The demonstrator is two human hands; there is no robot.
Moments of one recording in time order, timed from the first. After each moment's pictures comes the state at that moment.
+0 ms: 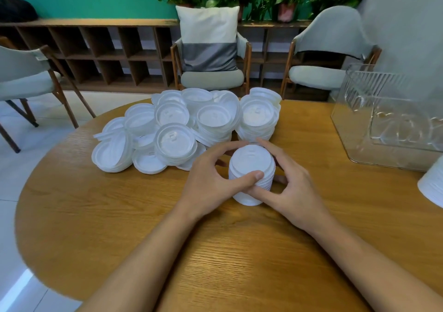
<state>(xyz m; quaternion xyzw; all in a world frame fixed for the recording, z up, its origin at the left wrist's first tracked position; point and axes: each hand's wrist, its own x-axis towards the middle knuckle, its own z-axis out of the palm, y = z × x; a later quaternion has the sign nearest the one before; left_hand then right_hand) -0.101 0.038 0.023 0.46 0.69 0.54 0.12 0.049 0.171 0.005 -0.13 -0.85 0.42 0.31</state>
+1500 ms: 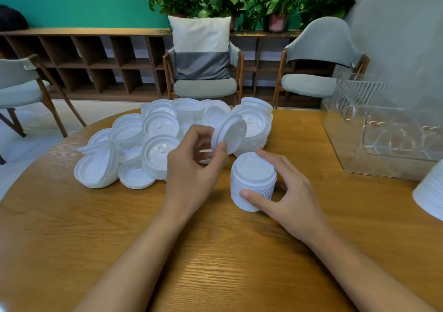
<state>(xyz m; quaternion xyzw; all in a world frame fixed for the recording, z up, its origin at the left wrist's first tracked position) -0.115 0.058 0.040 0.41 0.64 0.64 -0.02 0.048 0.185 0.002 -0.19 -0.85 0.36 0.33</state>
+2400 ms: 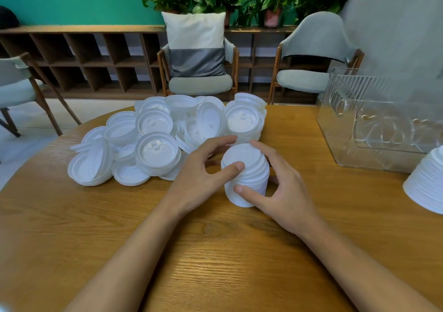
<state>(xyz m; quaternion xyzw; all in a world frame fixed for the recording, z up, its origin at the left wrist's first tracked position) -0.115 0.060 0.032 0.49 0.66 0.53 0.20 0.050 0.184 0.004 -0.17 -0.85 0.37 0.32</state>
